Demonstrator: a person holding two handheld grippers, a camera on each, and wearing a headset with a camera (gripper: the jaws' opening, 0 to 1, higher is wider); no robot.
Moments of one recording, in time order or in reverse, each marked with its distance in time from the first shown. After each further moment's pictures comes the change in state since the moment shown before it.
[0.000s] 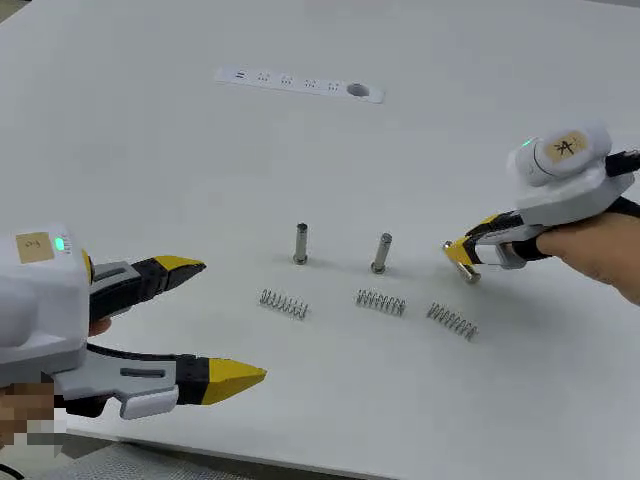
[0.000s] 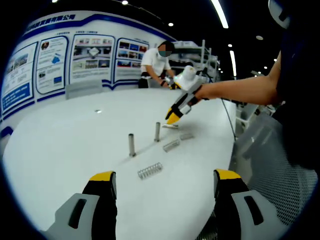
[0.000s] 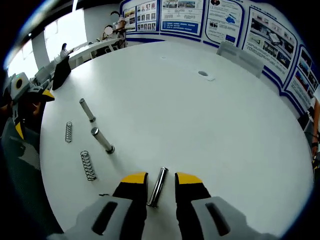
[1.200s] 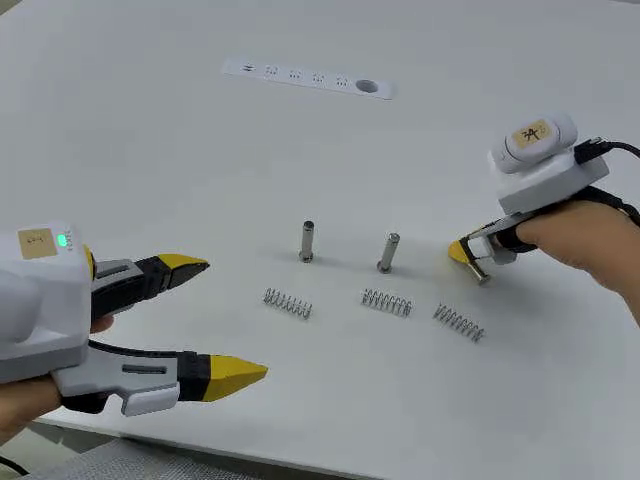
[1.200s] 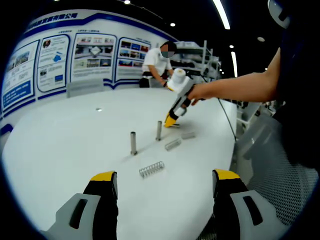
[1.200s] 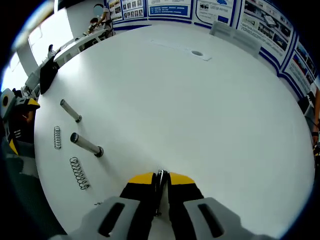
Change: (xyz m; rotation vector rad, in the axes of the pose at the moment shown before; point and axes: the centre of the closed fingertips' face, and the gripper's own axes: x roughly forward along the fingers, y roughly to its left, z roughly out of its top) left arm 0.000 0.002 -0.002 -0.015 -0.001 0.003; right arm 0.019 -0.004 -0.011 0.097 0.147 -0.014
